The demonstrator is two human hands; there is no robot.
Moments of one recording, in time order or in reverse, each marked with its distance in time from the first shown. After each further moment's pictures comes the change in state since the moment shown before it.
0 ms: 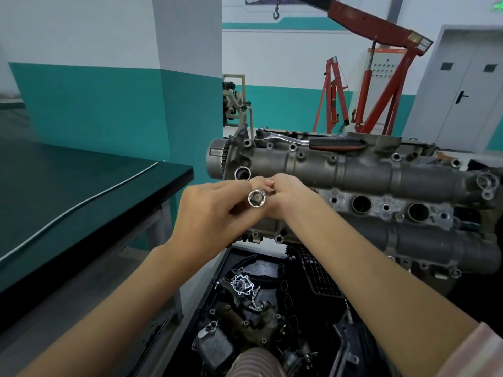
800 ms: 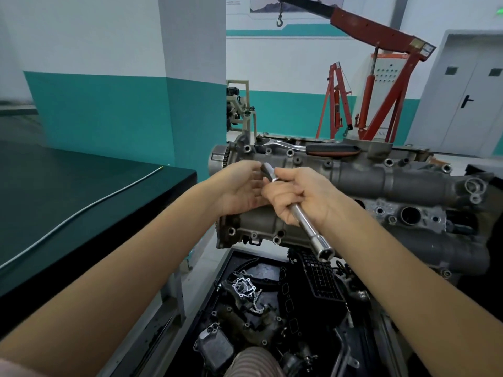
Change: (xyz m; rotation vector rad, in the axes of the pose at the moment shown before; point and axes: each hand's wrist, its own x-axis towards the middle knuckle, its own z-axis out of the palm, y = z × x) left_hand 0.065 -0.013 0.033 -1.178 -0.215 -1.523; right_hand -0.068 -0.017 -0.008 -0.294 -0.202 0.122
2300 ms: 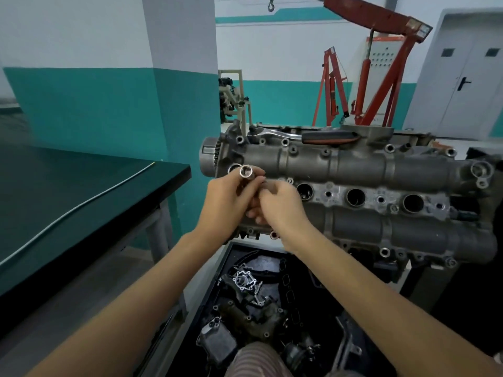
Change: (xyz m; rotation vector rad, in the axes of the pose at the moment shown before) left_hand 0.007 -0.051 -0.029 0.950 0.317 1.029; right_hand 0.041 0.041 -0.029 -0.951 0.490 -0.692
